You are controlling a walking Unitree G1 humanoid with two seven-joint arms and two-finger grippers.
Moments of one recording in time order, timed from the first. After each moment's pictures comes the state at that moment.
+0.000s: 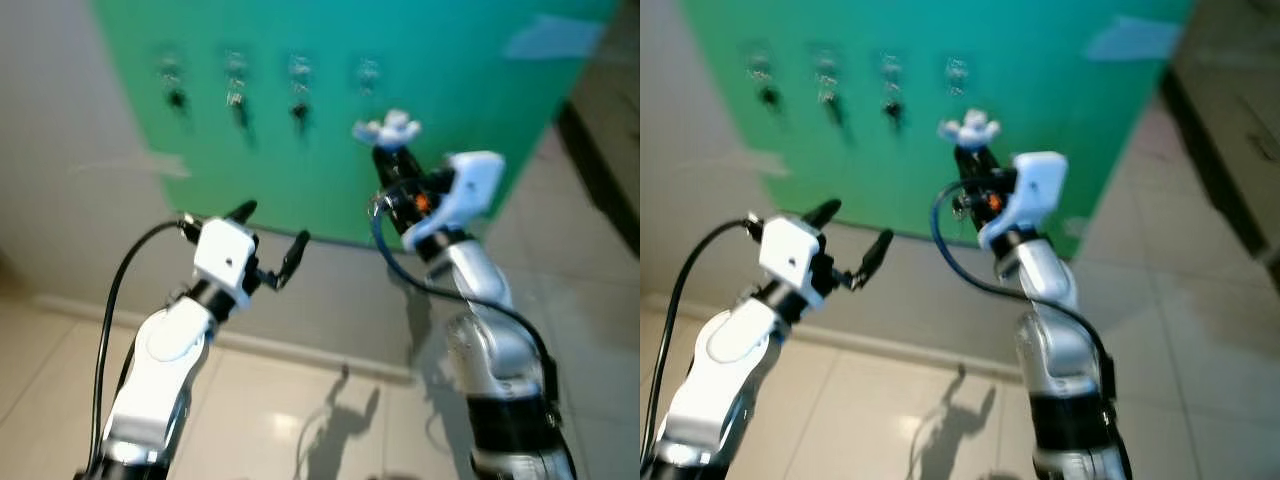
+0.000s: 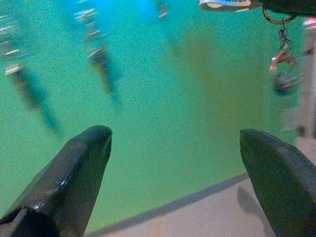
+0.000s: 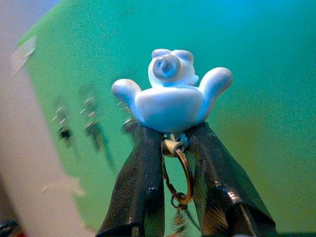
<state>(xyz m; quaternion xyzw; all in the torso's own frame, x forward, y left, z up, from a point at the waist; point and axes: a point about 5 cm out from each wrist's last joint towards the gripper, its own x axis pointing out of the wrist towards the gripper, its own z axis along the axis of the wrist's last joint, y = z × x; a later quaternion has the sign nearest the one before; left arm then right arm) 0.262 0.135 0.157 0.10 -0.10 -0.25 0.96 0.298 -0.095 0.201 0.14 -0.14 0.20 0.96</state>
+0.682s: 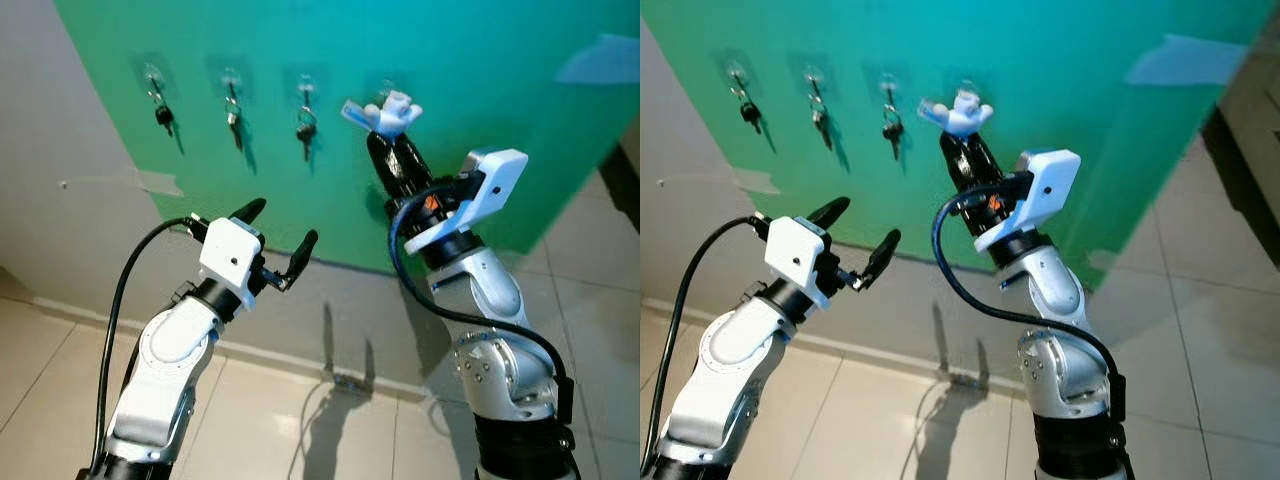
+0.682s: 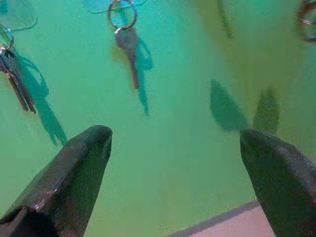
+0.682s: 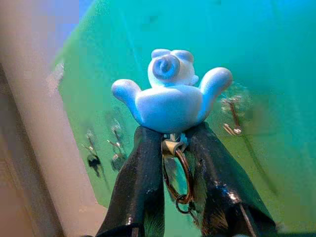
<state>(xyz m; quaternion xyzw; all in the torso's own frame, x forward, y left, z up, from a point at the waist) 0.262 0.132 0.157 0.10 -0.10 -0.26 0.96 0.278 -0.086 0.222 0.18 -0.19 0.28 0.92</state>
